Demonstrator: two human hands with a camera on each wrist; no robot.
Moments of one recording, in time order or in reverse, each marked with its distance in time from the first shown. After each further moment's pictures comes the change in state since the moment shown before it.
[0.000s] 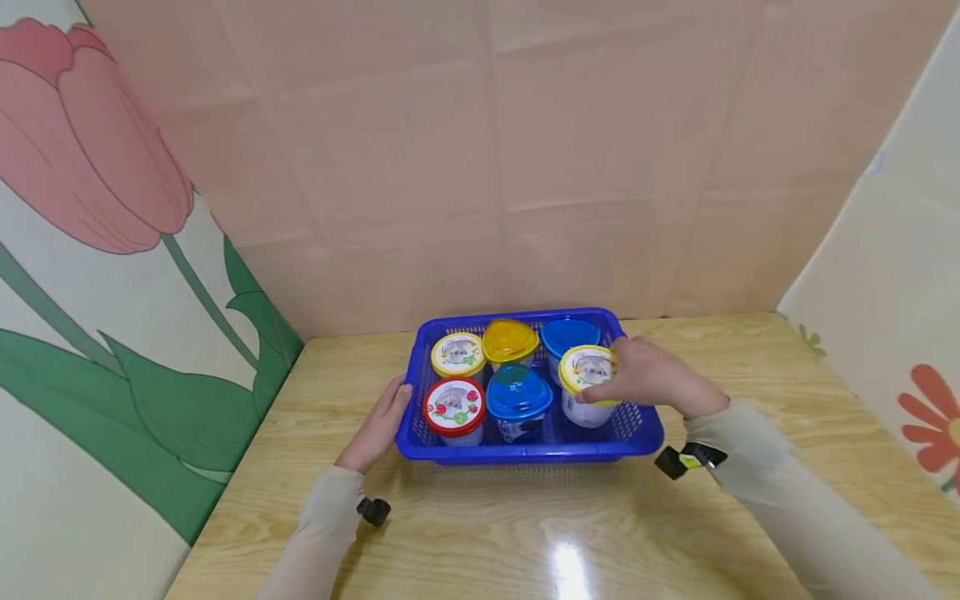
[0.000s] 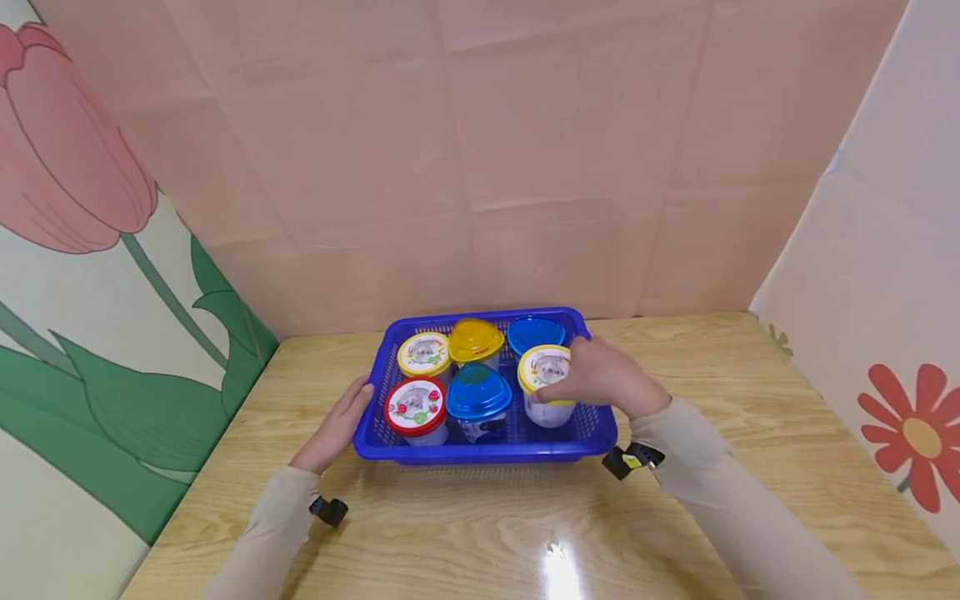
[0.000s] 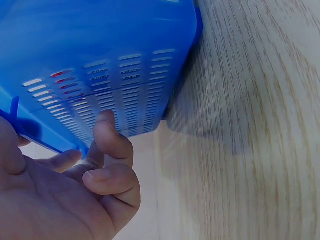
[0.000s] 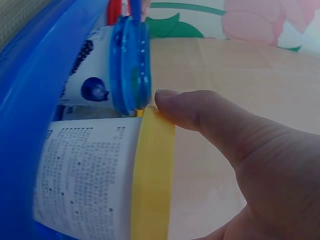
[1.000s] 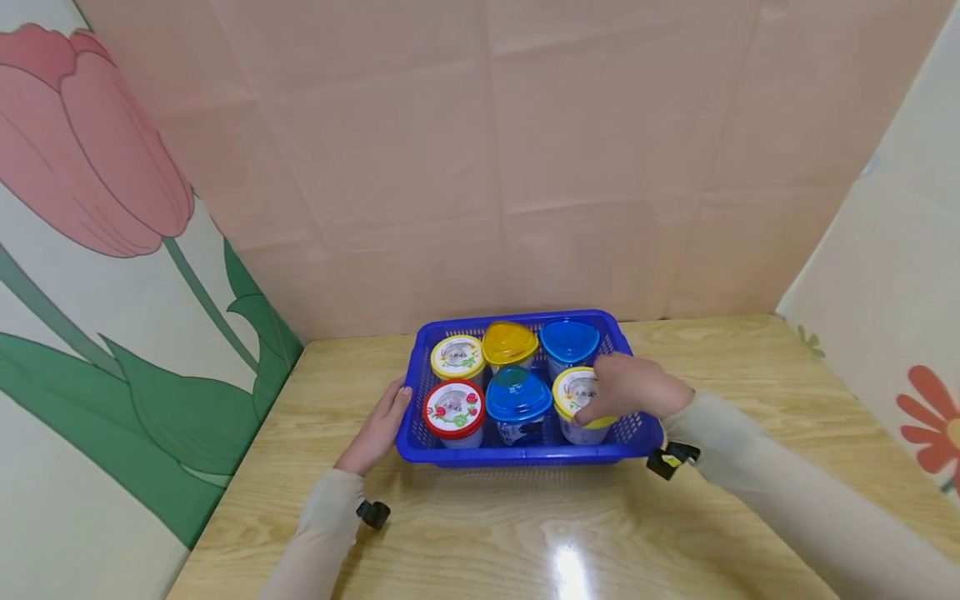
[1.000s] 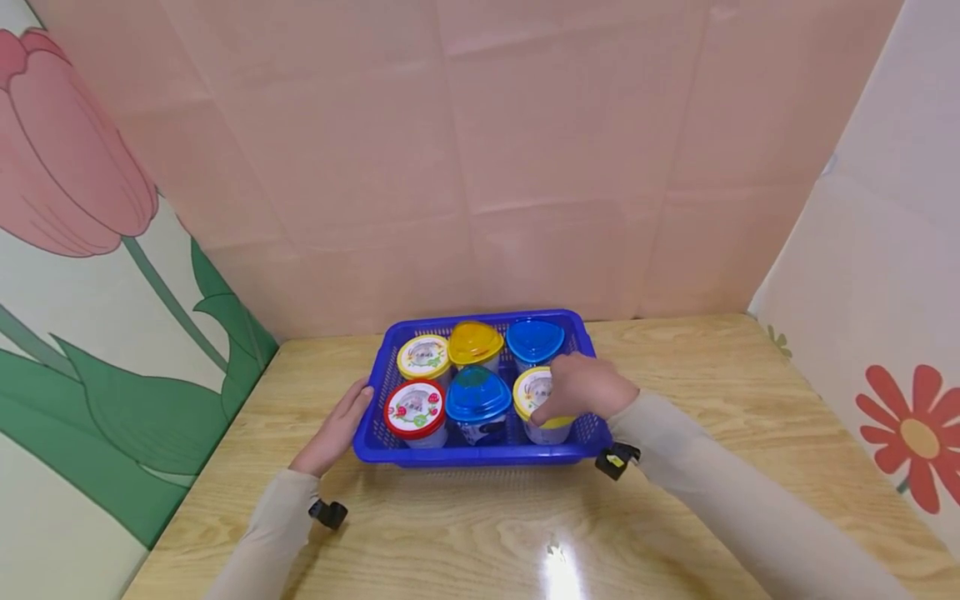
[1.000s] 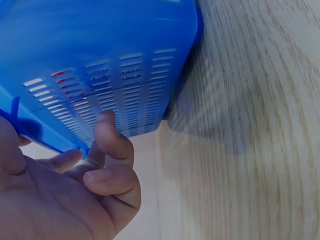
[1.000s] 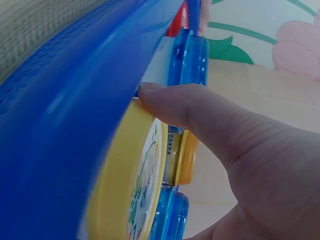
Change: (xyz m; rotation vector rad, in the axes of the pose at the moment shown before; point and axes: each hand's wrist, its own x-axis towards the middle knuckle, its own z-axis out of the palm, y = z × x) left_hand 0.005 -0.013 0.002 0.028 0.043 0.016; right_hand 0.009 -0.015 0.015 -0.143 -0.124 0.020
